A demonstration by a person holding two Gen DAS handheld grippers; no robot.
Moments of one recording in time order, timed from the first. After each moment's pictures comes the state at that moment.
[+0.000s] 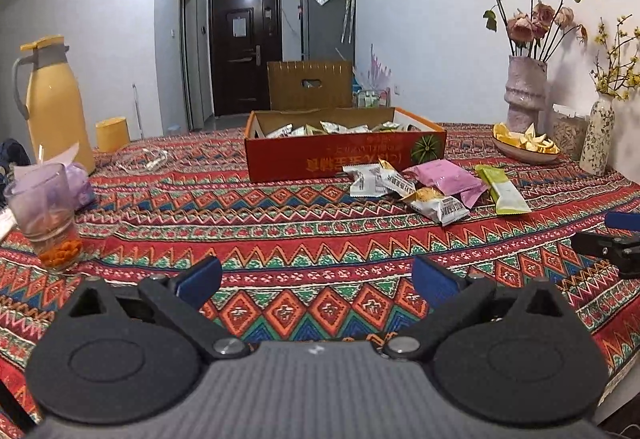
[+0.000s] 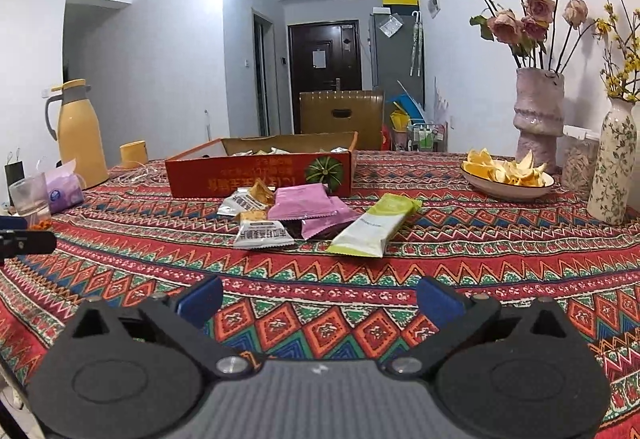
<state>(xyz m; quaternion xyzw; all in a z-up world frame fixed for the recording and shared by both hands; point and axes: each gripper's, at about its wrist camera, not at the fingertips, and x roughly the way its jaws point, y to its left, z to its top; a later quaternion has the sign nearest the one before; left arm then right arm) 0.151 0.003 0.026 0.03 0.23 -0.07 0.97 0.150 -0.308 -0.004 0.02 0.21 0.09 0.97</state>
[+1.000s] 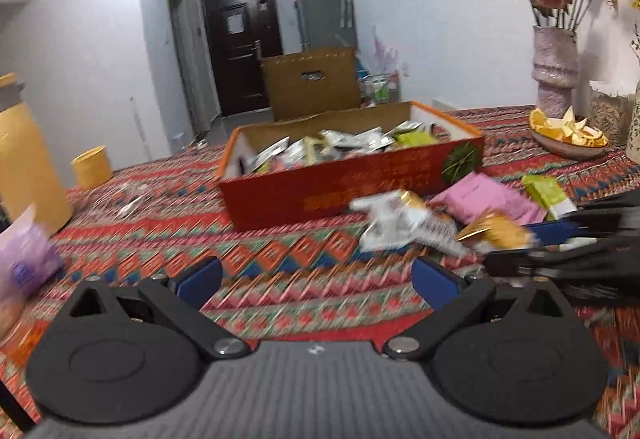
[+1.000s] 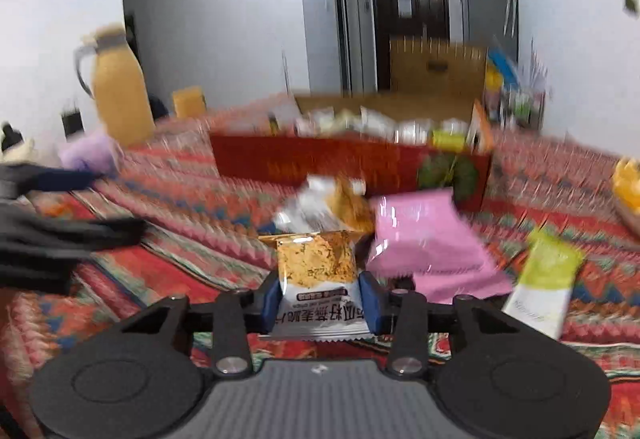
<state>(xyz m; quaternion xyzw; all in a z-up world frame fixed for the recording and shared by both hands) 0.284 -0.045 0.032 0.09 0.24 -0.06 0.96 0.307 -0.247 0.006 0.00 0.27 0.22 0.94</state>
